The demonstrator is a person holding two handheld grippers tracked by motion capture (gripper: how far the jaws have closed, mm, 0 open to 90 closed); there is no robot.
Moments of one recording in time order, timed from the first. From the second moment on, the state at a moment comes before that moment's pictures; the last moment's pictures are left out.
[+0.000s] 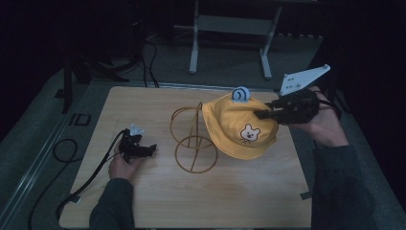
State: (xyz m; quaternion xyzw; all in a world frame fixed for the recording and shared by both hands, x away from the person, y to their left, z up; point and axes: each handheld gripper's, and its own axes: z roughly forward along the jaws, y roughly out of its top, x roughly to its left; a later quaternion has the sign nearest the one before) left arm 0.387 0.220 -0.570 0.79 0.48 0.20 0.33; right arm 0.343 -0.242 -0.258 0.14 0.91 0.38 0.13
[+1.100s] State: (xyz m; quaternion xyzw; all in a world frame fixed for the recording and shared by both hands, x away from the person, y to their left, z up) left arm 0.387 0.219 -0.570 0.79 0.48 0.20 0.33; right arm 0.351 -0.191 -0.241 0.11 0.91 0.37 0.14
